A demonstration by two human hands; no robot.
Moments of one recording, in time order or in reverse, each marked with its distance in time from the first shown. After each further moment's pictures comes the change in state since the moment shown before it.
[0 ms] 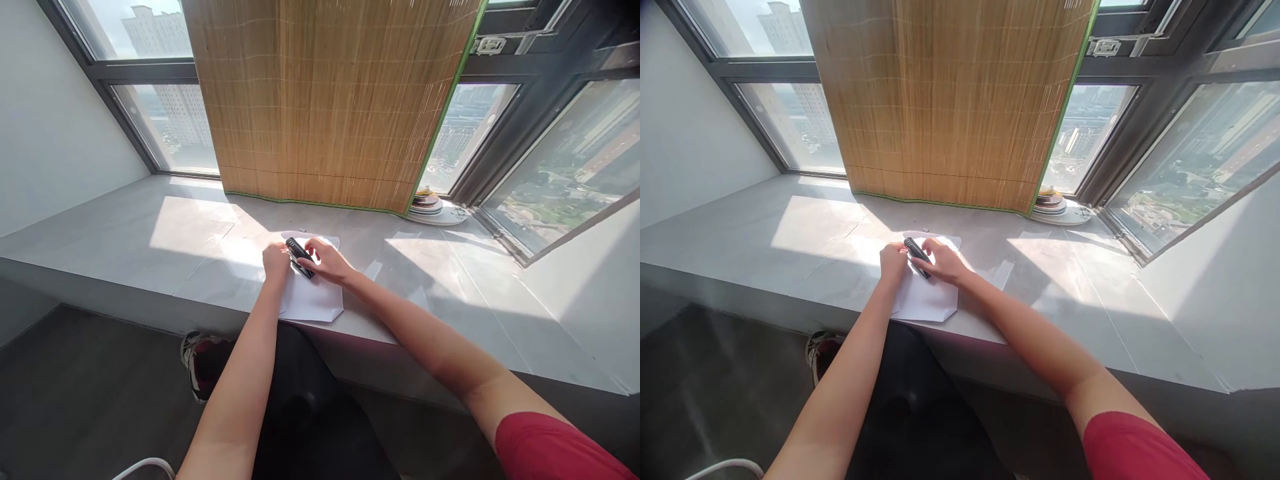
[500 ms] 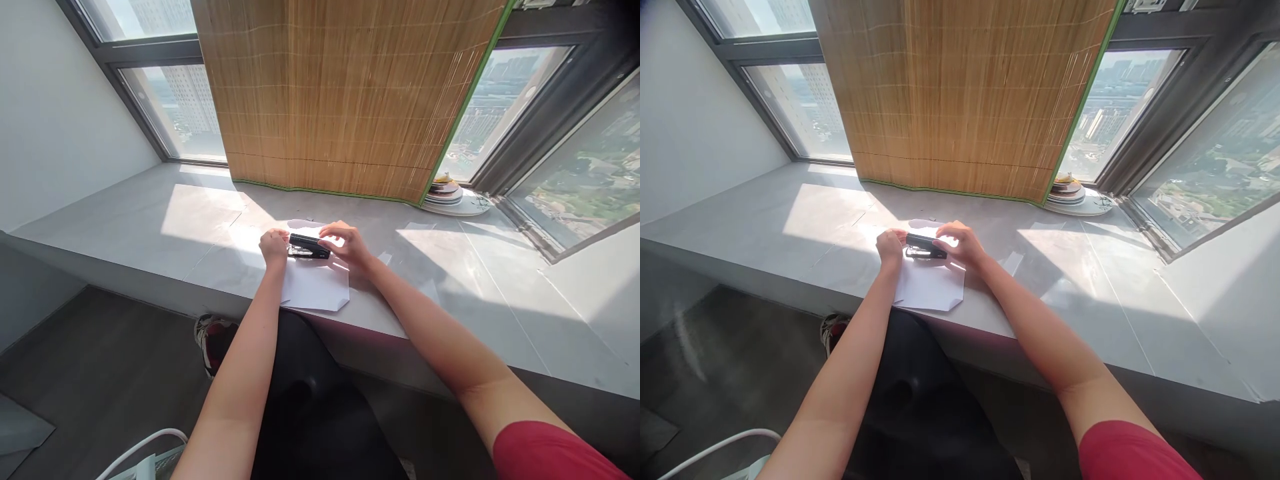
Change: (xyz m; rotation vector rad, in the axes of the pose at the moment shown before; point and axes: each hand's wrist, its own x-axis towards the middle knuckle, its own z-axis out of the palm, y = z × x) left_hand 0.004 0.001 -0.003 -0.456 0.230 -0.194; right_hand -0.008 0.033 -0.020 0.156 0.151 -0.140
